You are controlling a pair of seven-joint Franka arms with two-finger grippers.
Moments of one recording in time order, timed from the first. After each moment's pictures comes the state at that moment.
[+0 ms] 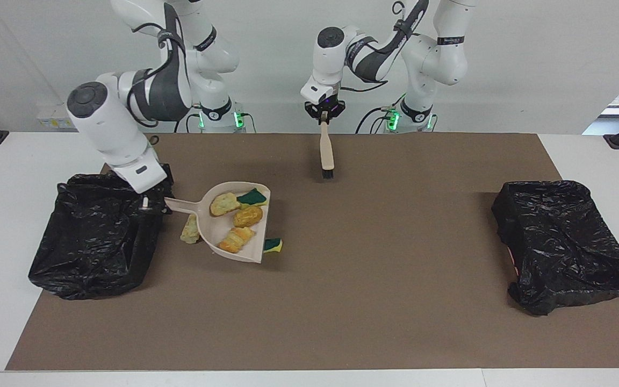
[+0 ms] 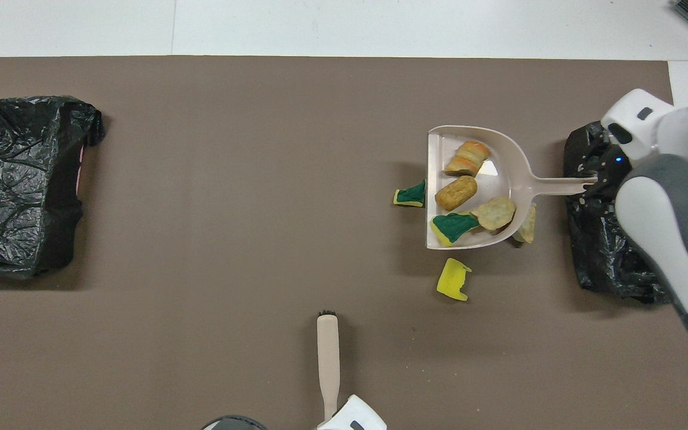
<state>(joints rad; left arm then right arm) -0.99 -0.23 -0.16 -2.48 -0.23 2.18 -0.97 -0.18 0.16 0.12 -1.73 0.04 1.88 -1.53</state>
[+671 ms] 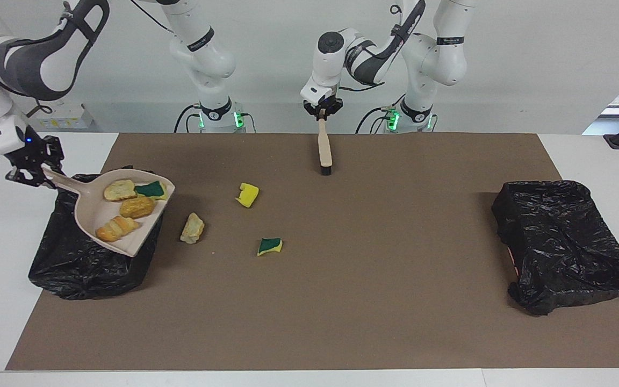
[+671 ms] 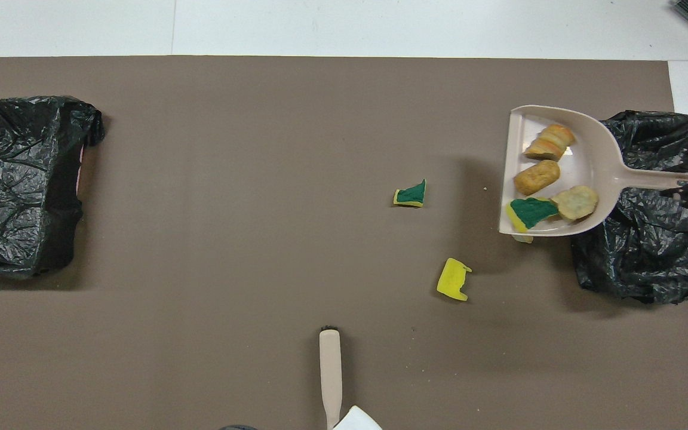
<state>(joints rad) -1.02 -0.22 -0.15 -2.51 -0.32 2.20 -0.97 -0.57 0.16 0.11 -1.61 -0.12 1.83 -1.79</state>
